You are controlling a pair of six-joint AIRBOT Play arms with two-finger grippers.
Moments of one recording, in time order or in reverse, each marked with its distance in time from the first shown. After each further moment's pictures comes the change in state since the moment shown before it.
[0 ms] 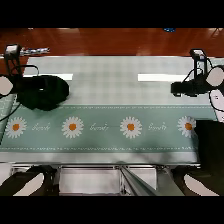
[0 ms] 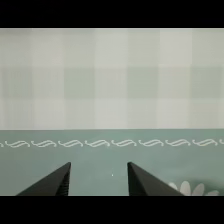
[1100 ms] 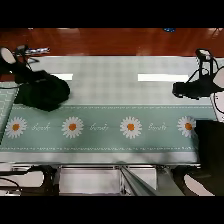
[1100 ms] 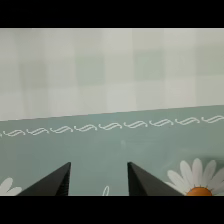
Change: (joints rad) left arm 0.116 -0.422 0.509 -0.218 -0.359 0.129; right arm 0.003 0.098 0.000 0.034 0.071 0.072
